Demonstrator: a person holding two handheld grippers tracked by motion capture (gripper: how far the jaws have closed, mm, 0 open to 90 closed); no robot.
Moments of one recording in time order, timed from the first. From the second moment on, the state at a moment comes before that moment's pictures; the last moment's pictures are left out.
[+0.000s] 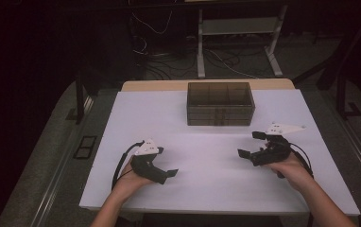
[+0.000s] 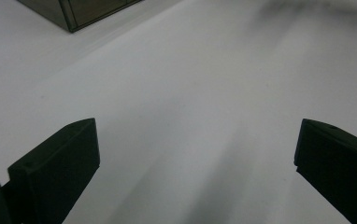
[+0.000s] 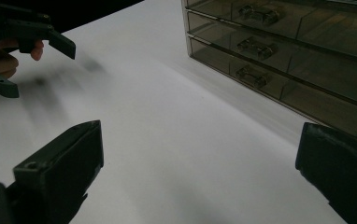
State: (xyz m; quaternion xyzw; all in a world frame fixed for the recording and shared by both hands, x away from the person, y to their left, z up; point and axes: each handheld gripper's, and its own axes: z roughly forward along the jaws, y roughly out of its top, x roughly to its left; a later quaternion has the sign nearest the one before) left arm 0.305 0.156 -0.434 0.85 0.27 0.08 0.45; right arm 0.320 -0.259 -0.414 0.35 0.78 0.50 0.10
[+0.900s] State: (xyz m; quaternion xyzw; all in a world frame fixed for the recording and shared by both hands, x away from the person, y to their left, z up) left arm 0.306 0.155 -0.434 0.85 0.26 0.08 0.46; right arm 0.330 -0.258 -0.419 0.36 0.78 0.50 0.10
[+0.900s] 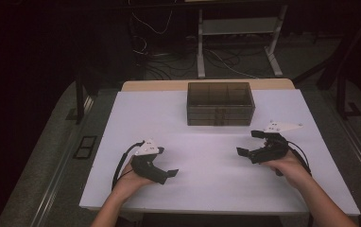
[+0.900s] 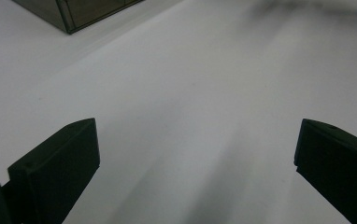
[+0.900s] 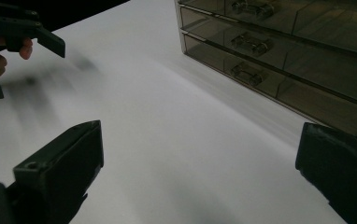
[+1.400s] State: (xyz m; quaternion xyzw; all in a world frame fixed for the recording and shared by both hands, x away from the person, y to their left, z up) left arm 0.305 0.155 -0.435 0.84 0.27 0.08 0.46; right arm 0.338 -0.253 -0.416 0.36 0.78 0.49 0.11
